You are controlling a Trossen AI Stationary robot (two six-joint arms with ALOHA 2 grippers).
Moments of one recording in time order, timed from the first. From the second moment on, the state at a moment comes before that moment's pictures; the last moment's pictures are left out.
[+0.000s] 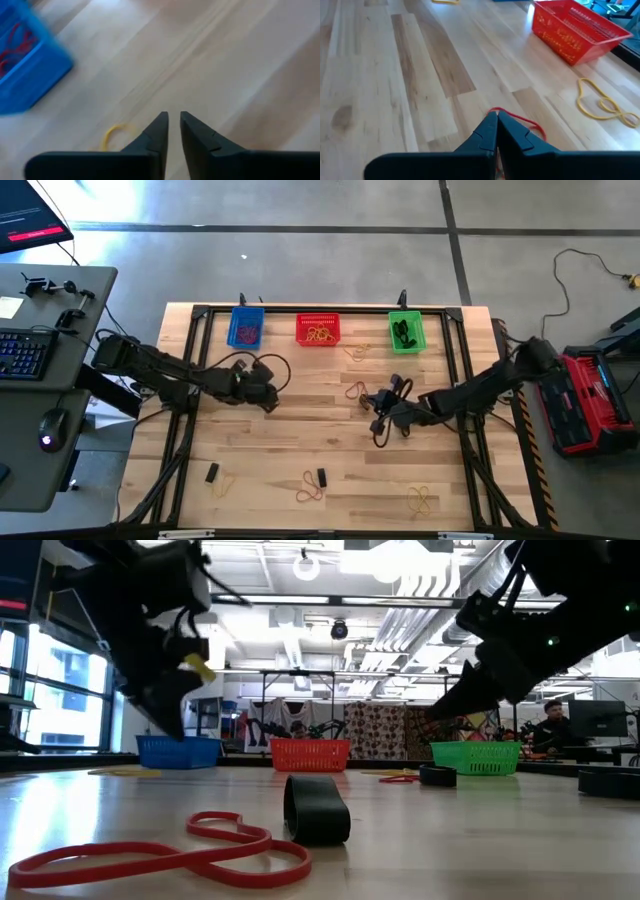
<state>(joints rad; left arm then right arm) -0.10 1.41 0.68 -0.57 -0.59 -0.75 0.31 1.43 0.44 0.33 0.67 0.31</state>
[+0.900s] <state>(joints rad) -0.03 1.40 0.51 -0.69 -0.51 -0.90 0.31 1.47 0.44 0.53 0.60 0.17</state>
